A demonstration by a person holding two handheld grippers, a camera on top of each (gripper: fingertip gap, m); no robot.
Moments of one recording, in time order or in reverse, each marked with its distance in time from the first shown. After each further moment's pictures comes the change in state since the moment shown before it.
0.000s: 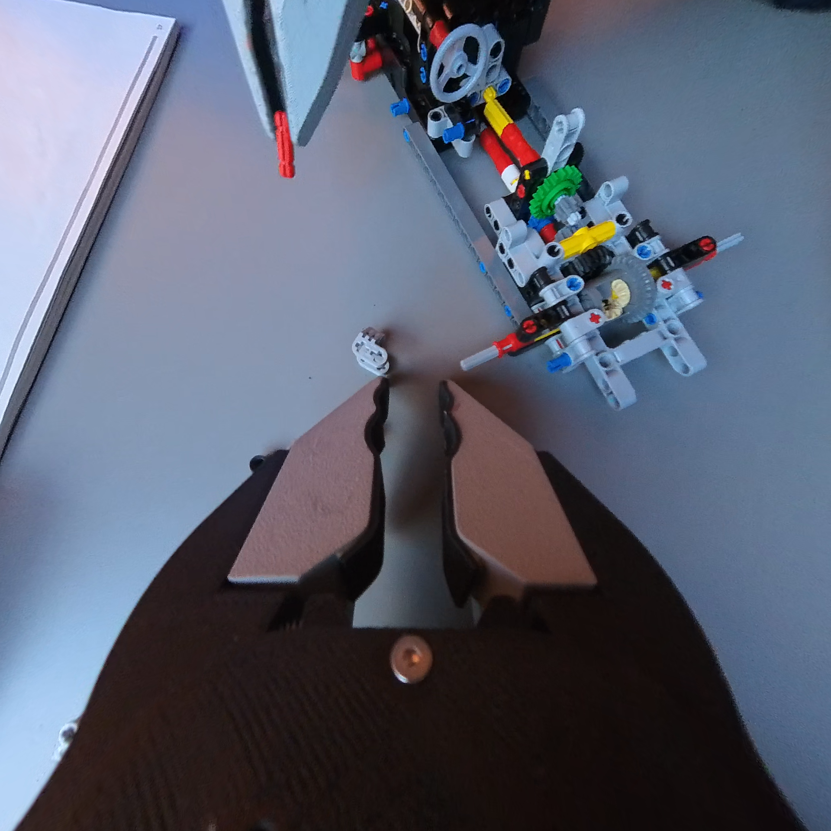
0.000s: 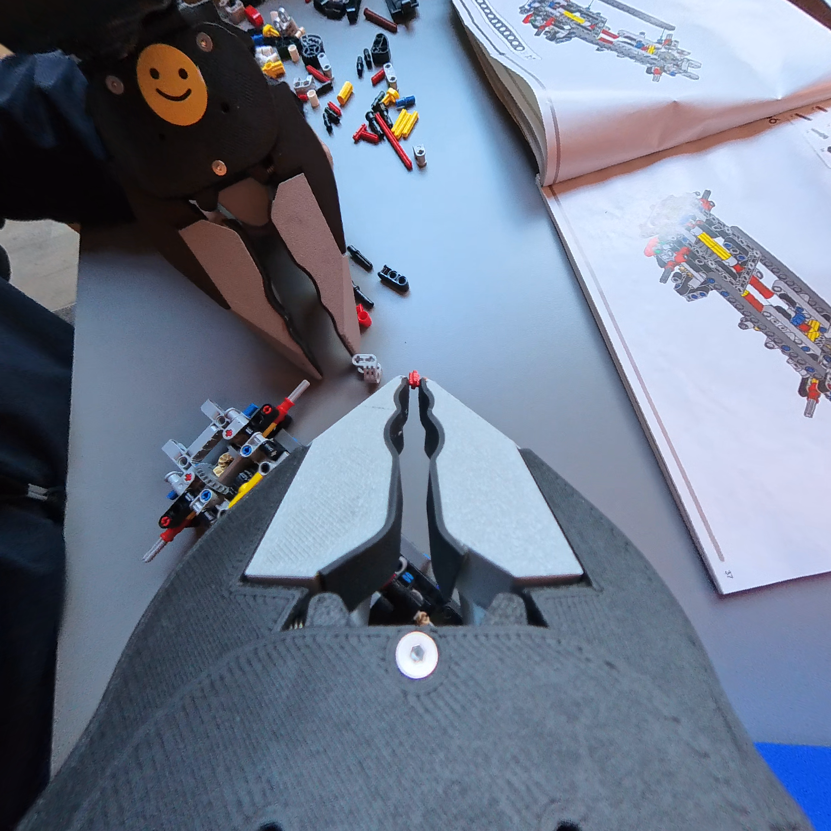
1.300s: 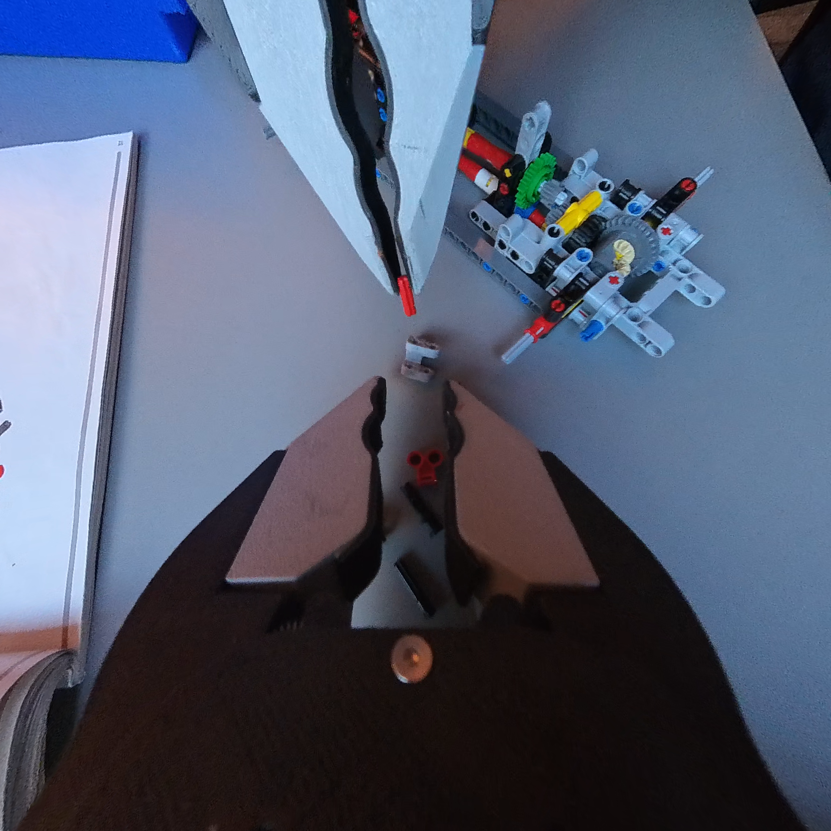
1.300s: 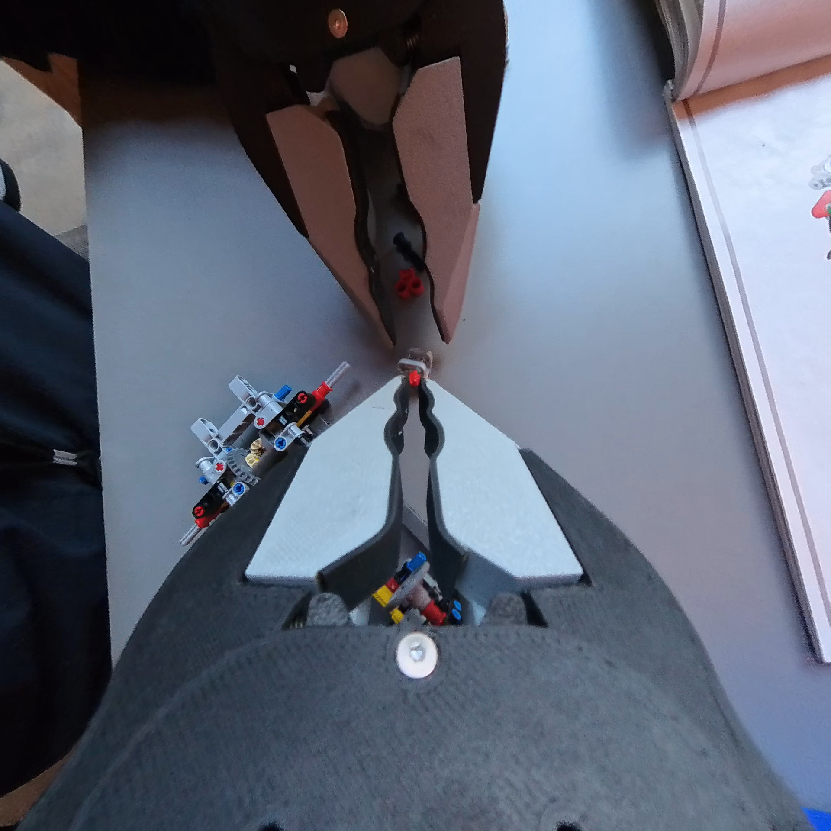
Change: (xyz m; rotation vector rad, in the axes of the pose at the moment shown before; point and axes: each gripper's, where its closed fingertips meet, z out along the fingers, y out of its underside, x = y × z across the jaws) left arm -0.018 -0.011 0.001 0.045 0.180 0.247; right arm -0.028 0.017 0.028 -0.195 -0.095 -0.012
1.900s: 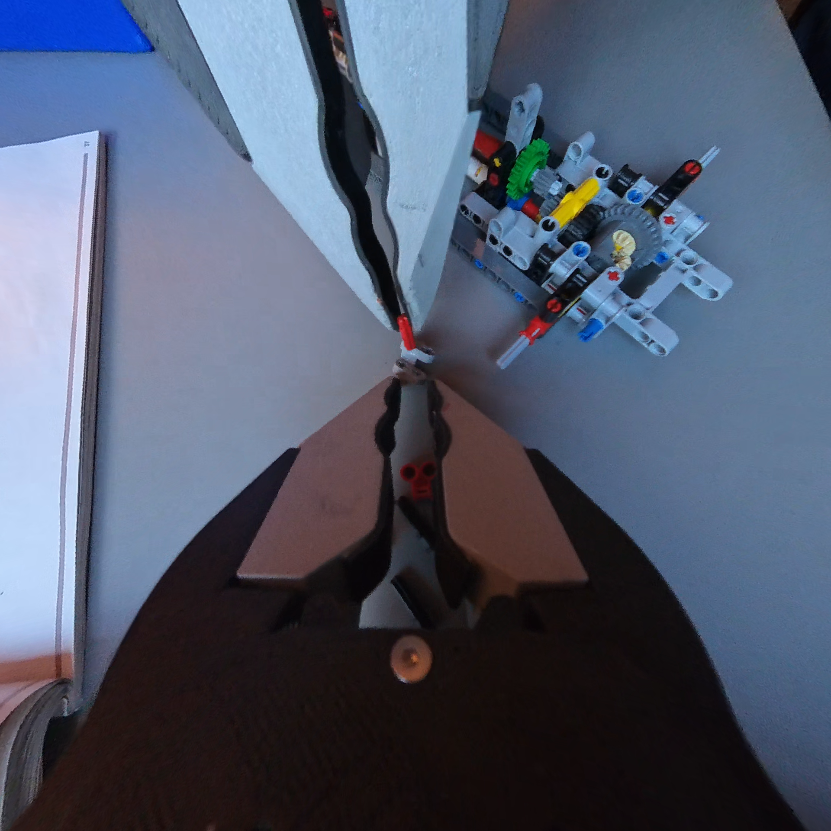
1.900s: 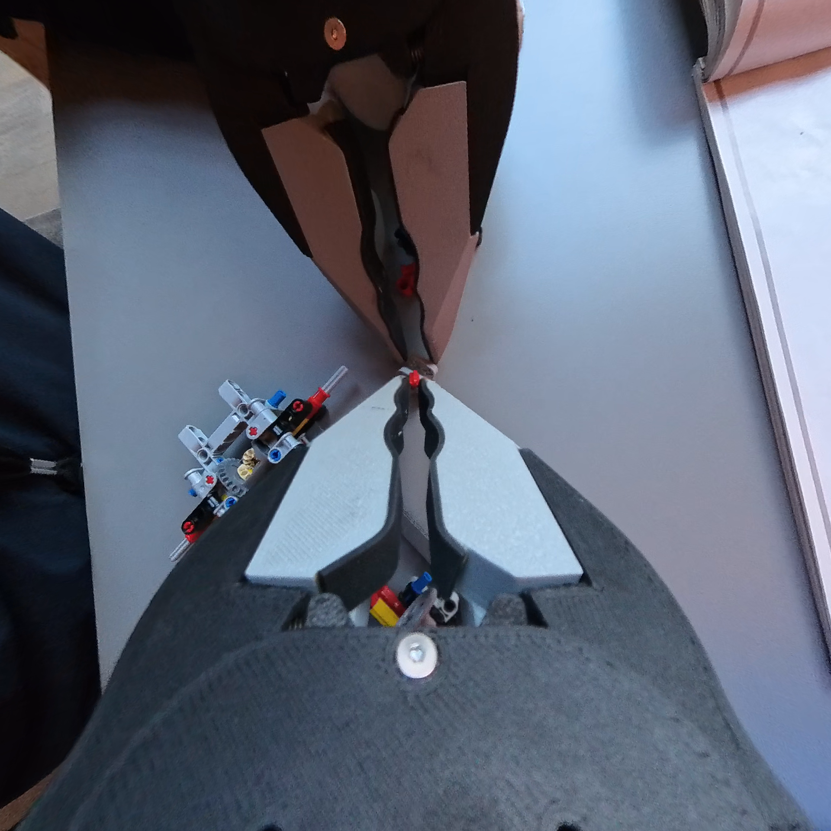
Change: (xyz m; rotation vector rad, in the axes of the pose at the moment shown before) left arm 0.004 0.001 0.008 -0.038 0.014 0.032; right arm -0.002 0.003 0.013 -0.037 0.012 -0.010
